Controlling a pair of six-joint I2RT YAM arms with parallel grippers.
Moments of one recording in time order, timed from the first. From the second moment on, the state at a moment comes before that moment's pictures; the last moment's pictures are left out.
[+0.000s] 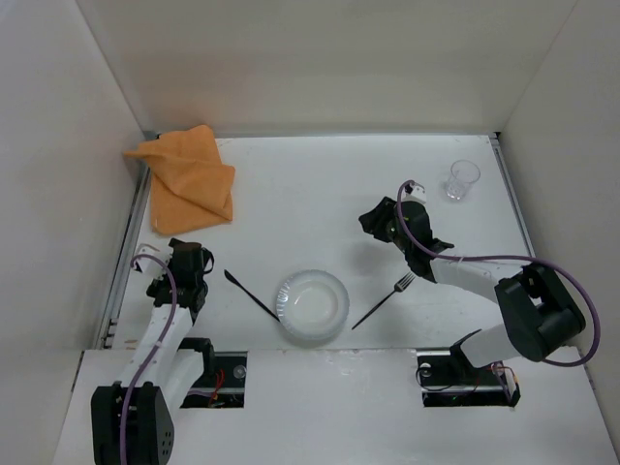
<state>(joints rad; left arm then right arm) -0.02 0.82 0.32 -0.28 -0.58 -1.04 0.51 1.44 0.65 0.38 0.15 0.76</state>
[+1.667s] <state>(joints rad) -0.20 2.03 1.45 -0.10 -0.54 -0.43 0.51 1.44 0.65 0.39 0.11 0.74</state>
